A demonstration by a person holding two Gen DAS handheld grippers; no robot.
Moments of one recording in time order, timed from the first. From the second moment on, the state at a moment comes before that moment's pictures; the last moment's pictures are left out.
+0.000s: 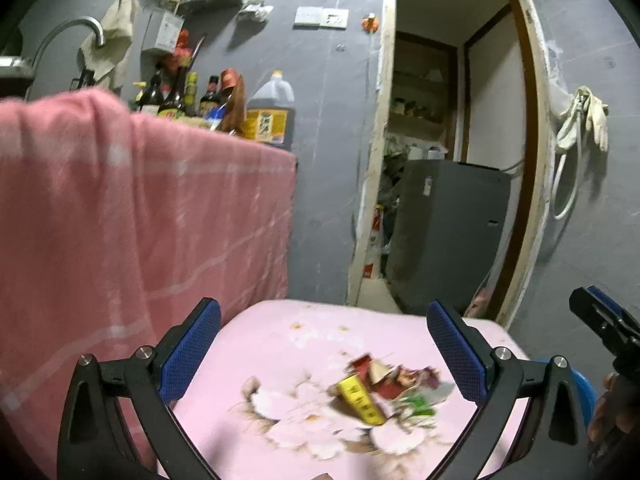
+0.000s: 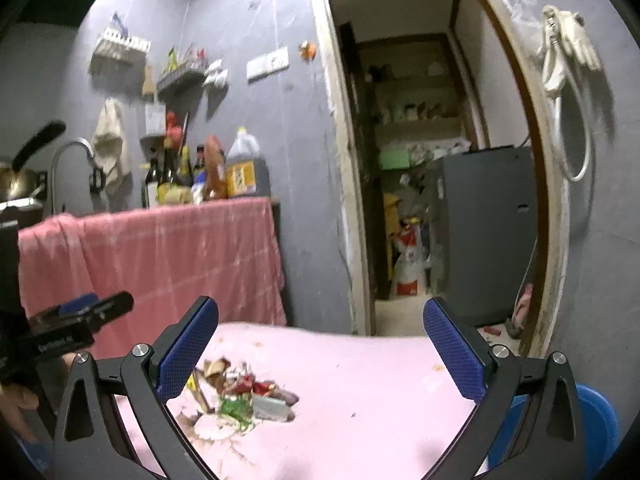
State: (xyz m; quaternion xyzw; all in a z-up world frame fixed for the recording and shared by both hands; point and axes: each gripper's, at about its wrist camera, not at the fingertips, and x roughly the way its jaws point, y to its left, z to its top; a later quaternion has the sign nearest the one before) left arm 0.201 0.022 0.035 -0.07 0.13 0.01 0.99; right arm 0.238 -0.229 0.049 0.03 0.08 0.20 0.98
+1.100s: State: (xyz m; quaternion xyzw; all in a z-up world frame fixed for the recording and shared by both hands) left arm 0.273 0.039 -0.028 -0.15 0.33 -0.09 0.93; right arm 0.306 -0.157 -0.026 -0.05 0.30 0.28 0.91
